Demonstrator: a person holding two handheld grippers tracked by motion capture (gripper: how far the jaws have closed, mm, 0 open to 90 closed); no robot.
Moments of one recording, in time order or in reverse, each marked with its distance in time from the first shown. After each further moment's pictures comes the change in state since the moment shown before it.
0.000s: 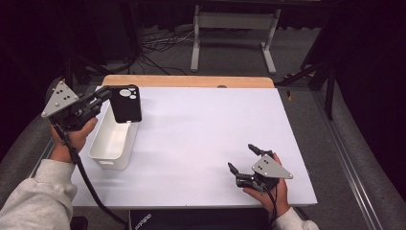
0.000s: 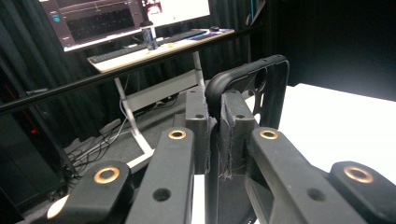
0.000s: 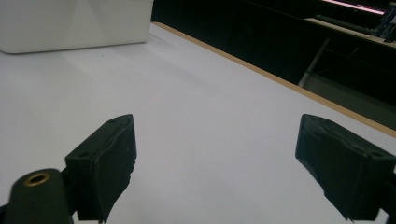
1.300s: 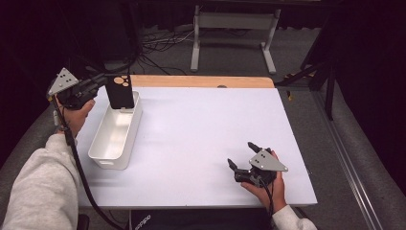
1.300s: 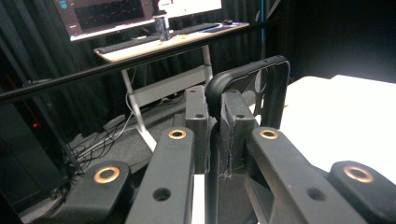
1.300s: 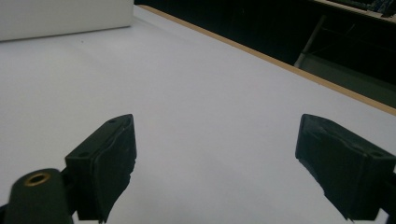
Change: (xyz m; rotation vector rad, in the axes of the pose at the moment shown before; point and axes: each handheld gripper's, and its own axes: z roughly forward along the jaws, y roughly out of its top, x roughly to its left) left arm 0.087 -0.051 0.059 0.011 0.009 -0.021; right arm -0.007 -0.005 0.016 0.065 -0.034 0.038
